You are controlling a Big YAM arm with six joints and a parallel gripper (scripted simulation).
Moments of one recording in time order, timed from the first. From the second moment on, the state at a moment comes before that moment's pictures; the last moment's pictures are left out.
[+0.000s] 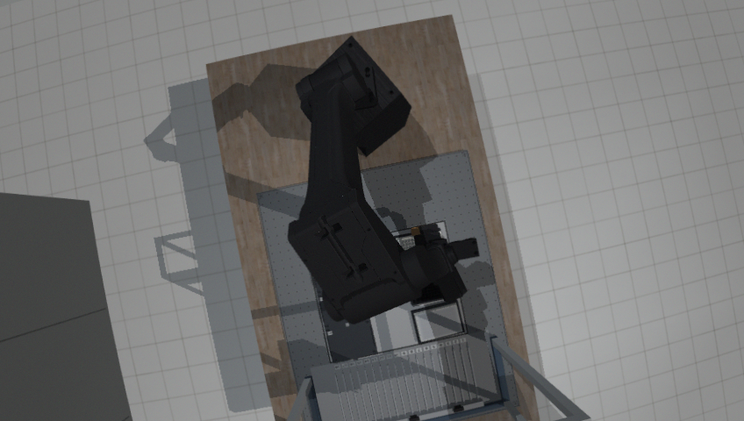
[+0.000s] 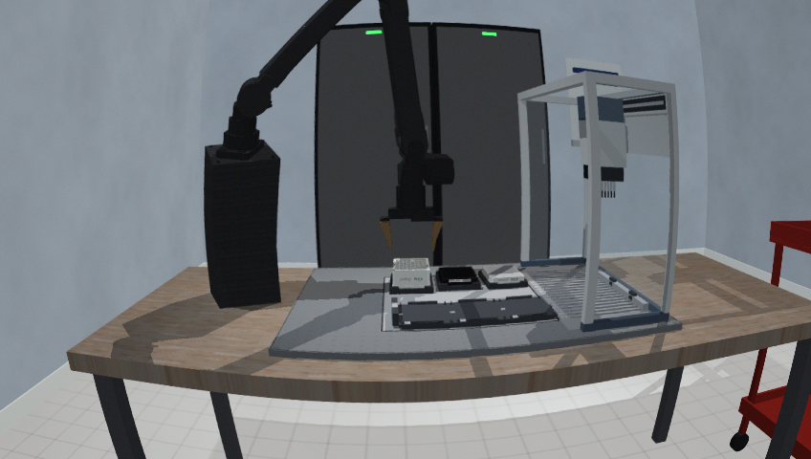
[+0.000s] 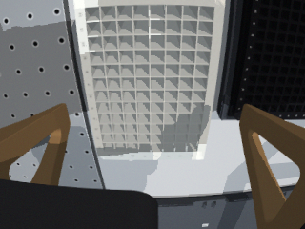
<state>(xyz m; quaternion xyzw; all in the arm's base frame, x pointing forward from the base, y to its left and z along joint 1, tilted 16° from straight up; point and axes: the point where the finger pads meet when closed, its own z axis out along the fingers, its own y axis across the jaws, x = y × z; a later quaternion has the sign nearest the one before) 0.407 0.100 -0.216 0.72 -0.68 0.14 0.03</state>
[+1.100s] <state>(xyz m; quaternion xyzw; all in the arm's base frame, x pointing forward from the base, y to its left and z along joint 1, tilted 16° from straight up) 0.407 0.092 -0.236 0.72 -0.67 0.14 0.04</state>
